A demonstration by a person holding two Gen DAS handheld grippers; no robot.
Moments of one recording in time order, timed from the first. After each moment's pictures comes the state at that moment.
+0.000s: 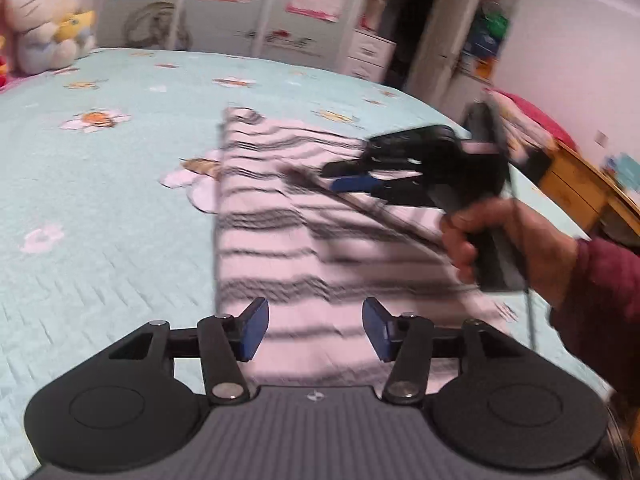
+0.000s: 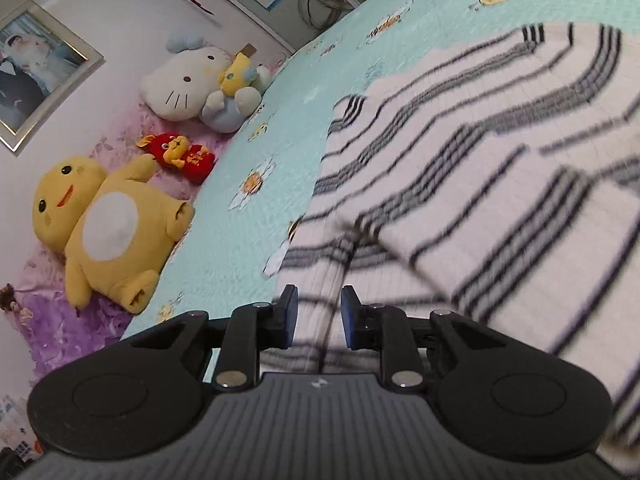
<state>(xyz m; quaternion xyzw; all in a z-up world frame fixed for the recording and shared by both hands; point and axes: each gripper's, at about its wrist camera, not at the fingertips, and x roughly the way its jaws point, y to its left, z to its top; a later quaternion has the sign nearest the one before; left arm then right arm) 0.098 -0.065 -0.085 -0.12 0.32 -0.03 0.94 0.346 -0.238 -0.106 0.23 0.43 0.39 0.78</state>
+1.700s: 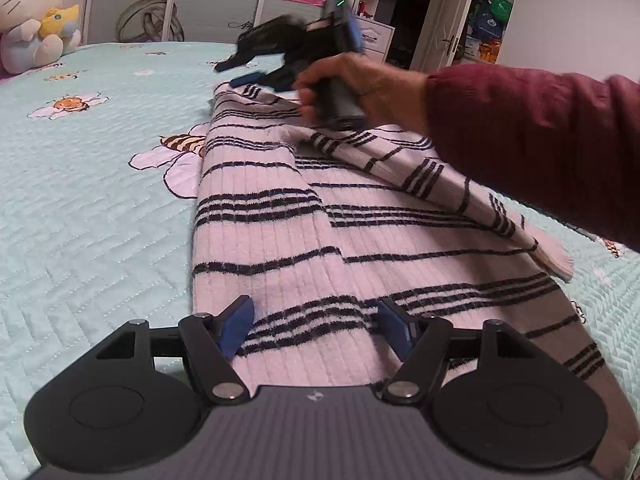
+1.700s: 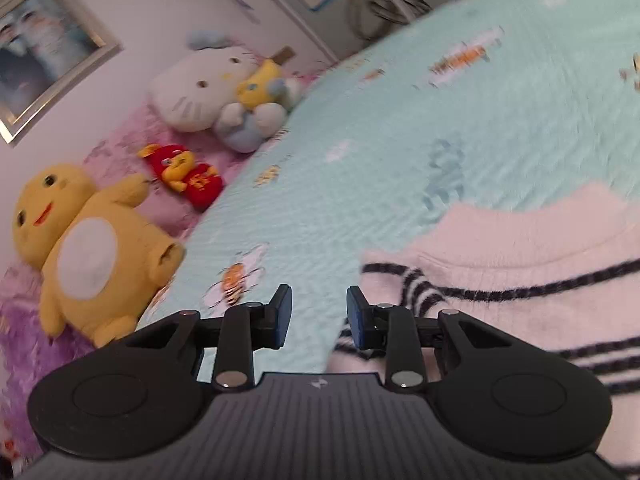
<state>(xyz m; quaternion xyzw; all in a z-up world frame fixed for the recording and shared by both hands) 0.164 -0.070 -0.143 -0.10 0.32 -0.04 0.94 0.568 -0.098 -0.136 0.21 0.39 0.45 0.78</state>
